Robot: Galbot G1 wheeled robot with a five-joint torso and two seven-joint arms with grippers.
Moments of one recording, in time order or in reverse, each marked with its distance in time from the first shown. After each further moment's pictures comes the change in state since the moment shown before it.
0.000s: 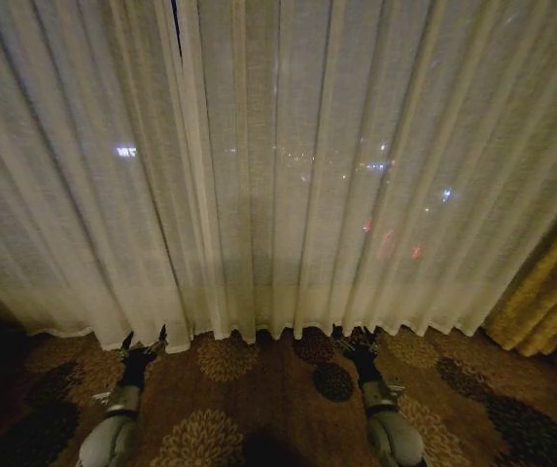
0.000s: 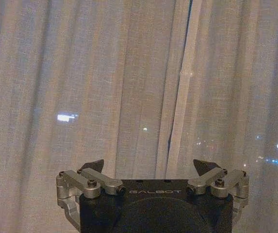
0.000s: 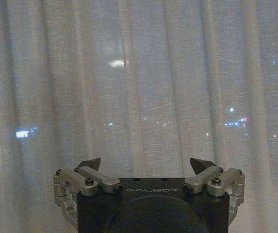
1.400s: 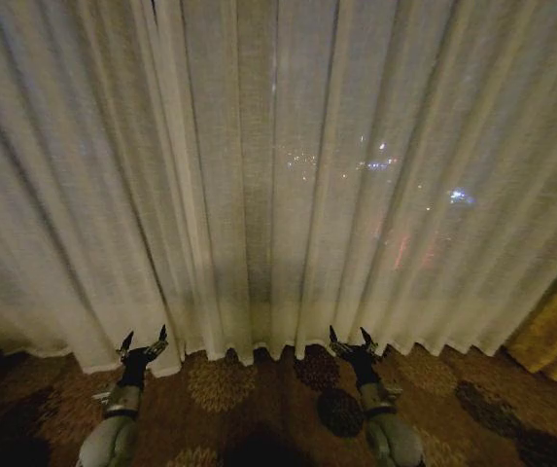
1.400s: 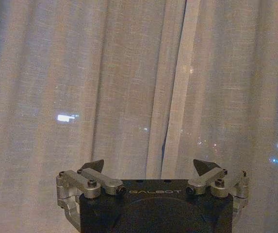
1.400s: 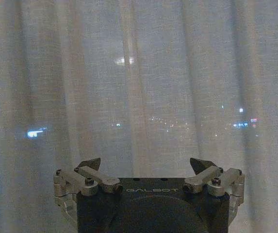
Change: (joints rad) left arm 0.000 0.000 0.000 0.000 0.000 0.000 0.000; right arm -0.001 -0.003 -0.008 -0.022 -0.004 0.030 -0.037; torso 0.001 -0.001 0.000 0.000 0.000
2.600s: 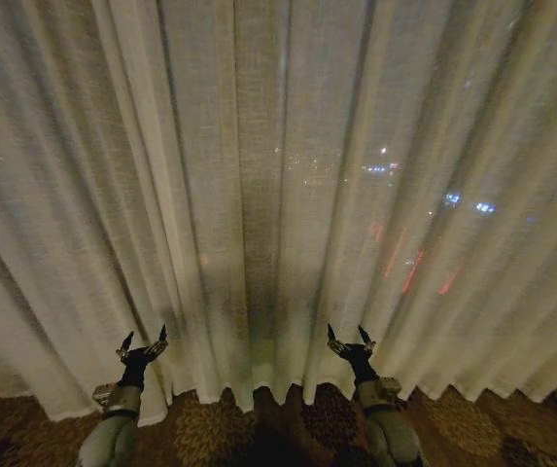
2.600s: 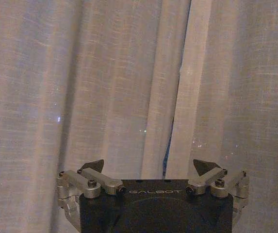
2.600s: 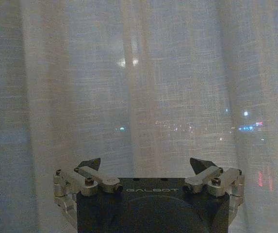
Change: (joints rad) left arm 0.000 0.000 0.000 0.000 0.000 0.000 0.000; right arm 0.029 -0.001 -0.002 -0.039 0.012 0.015 -0.017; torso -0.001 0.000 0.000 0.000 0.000
